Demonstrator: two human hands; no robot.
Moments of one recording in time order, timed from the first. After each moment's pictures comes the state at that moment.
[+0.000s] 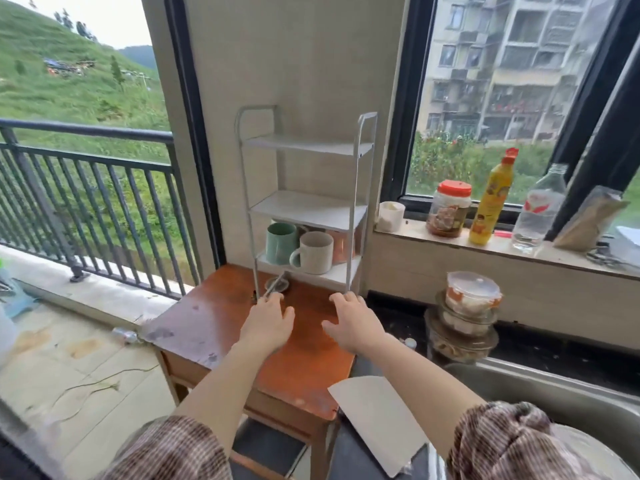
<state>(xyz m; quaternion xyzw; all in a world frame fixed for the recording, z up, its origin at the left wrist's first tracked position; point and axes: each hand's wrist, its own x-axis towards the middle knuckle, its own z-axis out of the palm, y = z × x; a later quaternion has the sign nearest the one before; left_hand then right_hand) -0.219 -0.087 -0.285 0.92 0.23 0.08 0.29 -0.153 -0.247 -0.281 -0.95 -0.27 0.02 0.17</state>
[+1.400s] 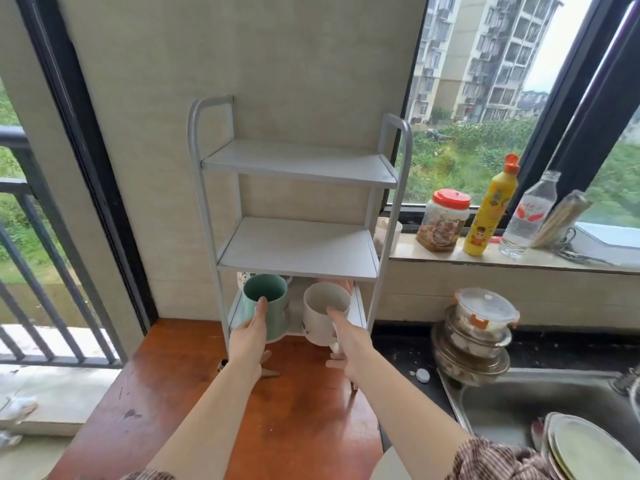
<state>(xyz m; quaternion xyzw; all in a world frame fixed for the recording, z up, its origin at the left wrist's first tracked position) -0.019 0.058 -0.310 0.61 0.34 0.02 0.72 -0.012 -0.103 -0.302 -0.66 0.29 0.15 0.67</state>
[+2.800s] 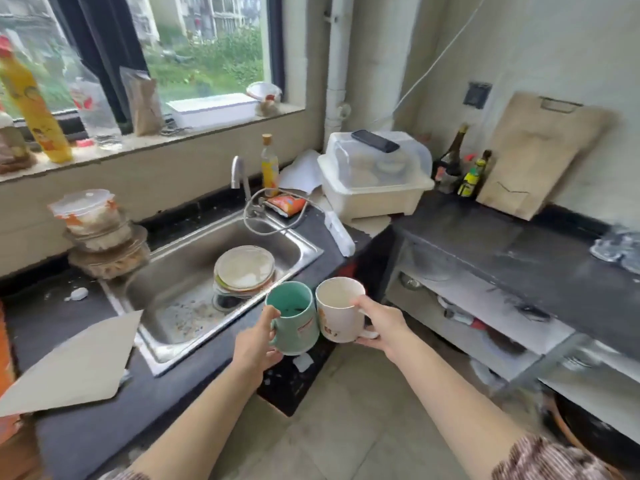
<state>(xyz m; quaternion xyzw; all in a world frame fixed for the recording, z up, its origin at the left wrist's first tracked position) -0.403 -0.491 -0.389 0.67 0.05 -0.37 0.64 -0.535 -0.662 -0.362 -0.50 0.52 -0.14 0.68</state>
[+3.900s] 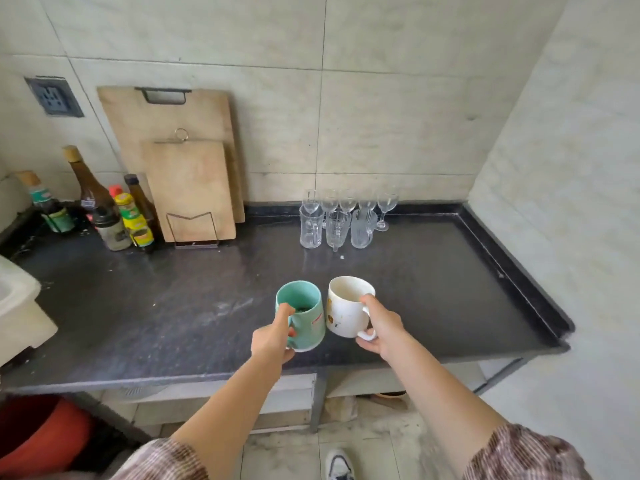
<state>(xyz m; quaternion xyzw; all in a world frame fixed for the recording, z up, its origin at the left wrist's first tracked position) -0.763 -1.159 -0.407 0.68 -0.17 -0.58 0.41 -0.948 -1.166 -0.378 -0.16 0.70 -0.39 0.58</state>
